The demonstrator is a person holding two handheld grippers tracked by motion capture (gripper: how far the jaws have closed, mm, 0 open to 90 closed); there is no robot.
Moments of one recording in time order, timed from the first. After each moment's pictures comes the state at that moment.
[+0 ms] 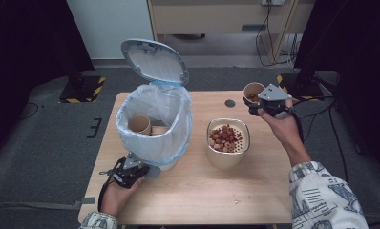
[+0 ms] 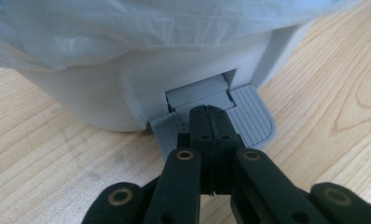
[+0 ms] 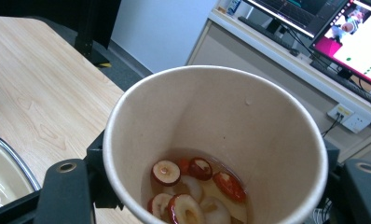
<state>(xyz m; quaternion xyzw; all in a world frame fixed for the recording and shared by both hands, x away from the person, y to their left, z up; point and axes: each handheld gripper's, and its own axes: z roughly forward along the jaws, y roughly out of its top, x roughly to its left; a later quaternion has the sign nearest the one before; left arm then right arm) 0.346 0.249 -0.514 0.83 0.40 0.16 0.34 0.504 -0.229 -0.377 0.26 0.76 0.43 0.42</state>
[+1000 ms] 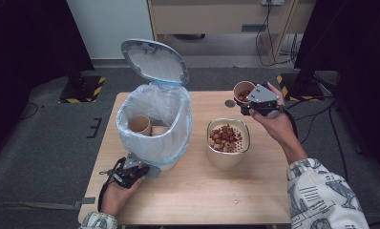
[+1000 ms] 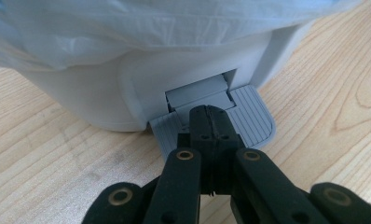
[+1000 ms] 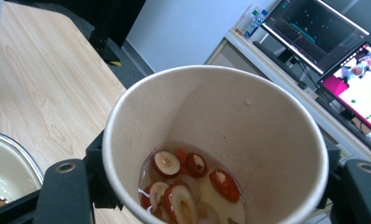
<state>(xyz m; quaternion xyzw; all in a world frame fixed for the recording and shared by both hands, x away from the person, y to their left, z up) 0.346 0.249 -0.514 0.83 0.40 0.16 0.34 0.500 -0.202 -0.366 0.17 0.78 0.41 0.44</state>
